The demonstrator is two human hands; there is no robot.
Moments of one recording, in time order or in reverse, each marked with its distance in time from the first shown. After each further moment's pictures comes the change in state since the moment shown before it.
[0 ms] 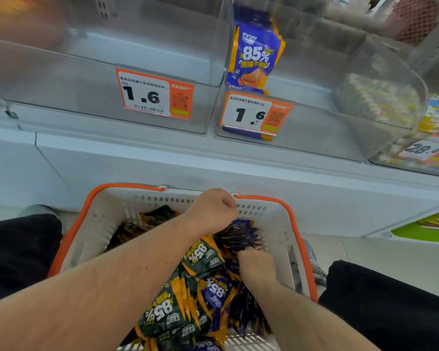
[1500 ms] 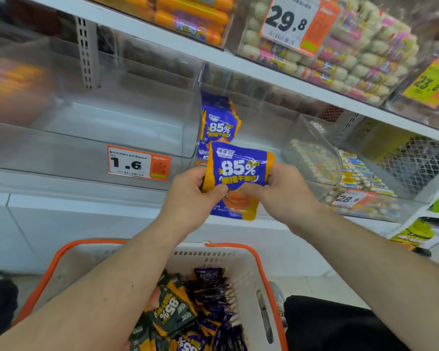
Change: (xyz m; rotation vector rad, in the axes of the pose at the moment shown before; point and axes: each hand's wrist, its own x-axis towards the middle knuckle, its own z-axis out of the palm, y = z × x) left_hand -0.018 0.086 -0.063 -0.561 0.323 0.474; right_hand -0.056 0.063 -0.298 1.104 0.526 -0.083
